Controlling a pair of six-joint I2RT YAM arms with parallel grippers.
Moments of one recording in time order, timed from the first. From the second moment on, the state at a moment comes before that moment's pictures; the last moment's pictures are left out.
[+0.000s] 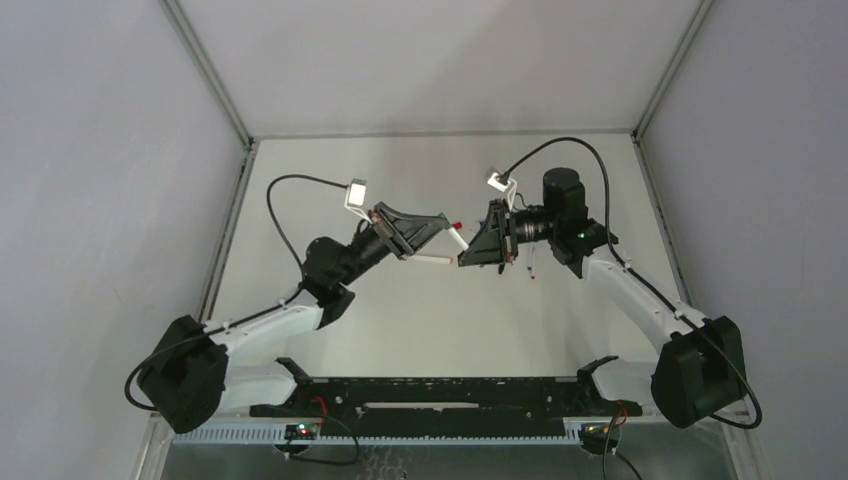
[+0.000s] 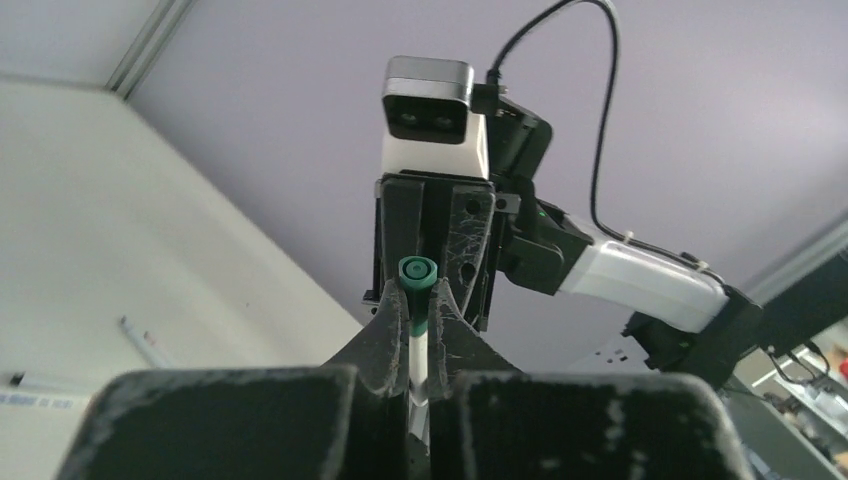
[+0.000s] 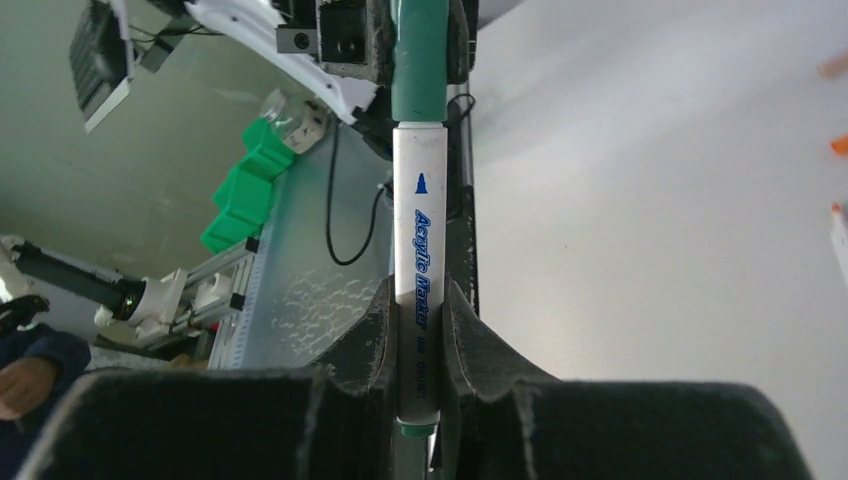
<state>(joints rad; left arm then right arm) -0.70 1.22 0.55 1.02 0.31 -0.98 0.40 1.27 0.90 0.04 -1.24 0.37</state>
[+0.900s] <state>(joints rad) -0.79 1.05 0.67 0.94 0.32 -0.88 0.46 1.21 1.11 -0.10 -1.37 0.35</state>
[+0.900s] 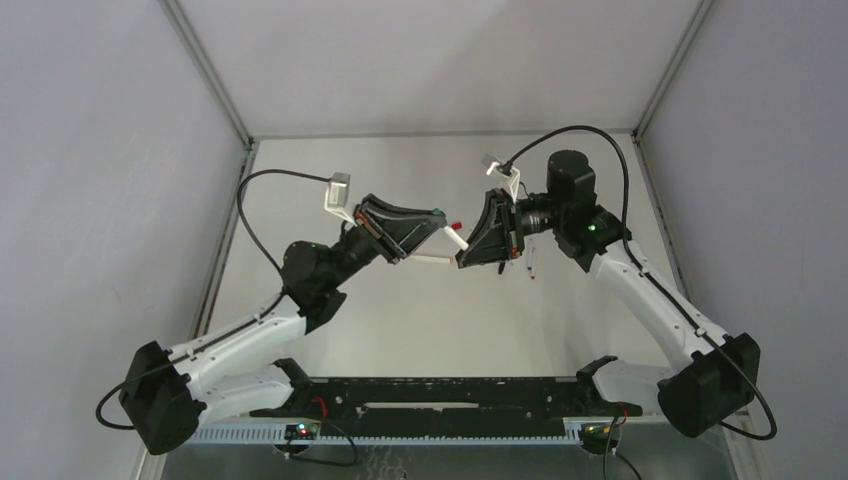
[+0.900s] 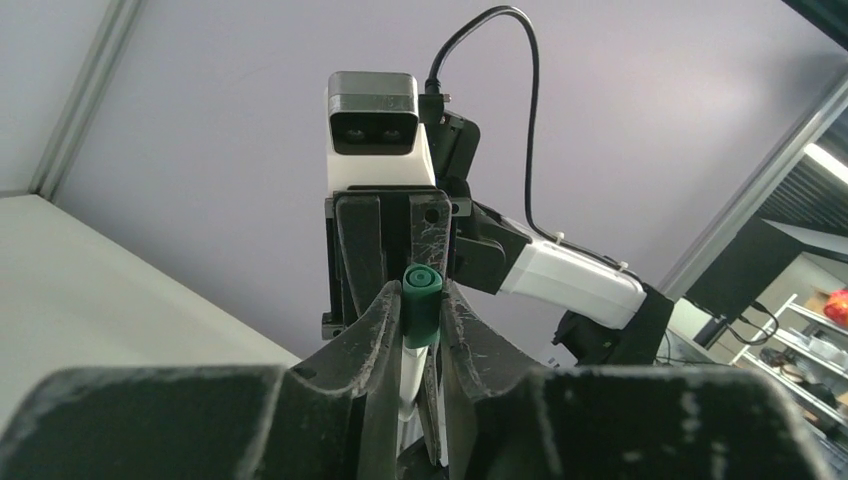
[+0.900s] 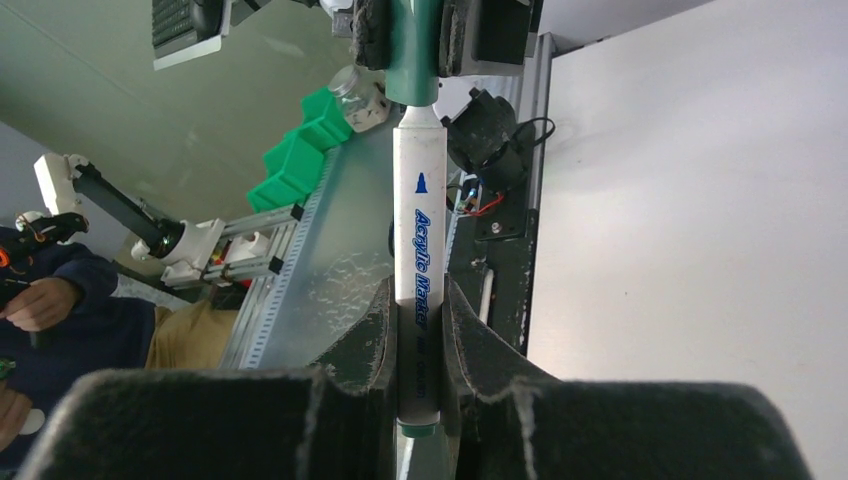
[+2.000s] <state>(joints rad) -0.82 1.04 0.67 0.92 0.19 -0.87 0.46 1.23 1.10 -0.05 -1.34 0.42</state>
